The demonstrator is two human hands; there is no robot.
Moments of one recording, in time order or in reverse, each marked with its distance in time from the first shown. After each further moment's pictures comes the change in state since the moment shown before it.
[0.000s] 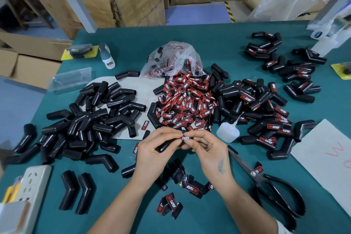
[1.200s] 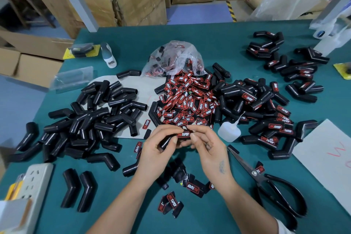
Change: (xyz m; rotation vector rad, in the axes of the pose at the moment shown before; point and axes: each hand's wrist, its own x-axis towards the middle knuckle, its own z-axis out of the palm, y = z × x) left_hand 0.001 0.003 0.001 0.006 -0.048 -0.067; right_hand -0.001 0.002 0.001 -0.052 -0.023 -0.046
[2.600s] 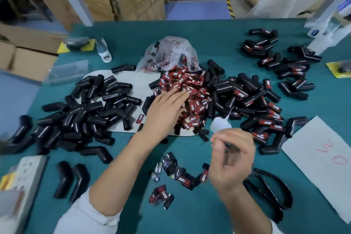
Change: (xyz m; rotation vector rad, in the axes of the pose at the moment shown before) left_hand 0.089 -0.002 0.024 0.956 -0.245 0.311; right_hand -0.013 -0.024 -0.027 -0.238 0.415 -0.826
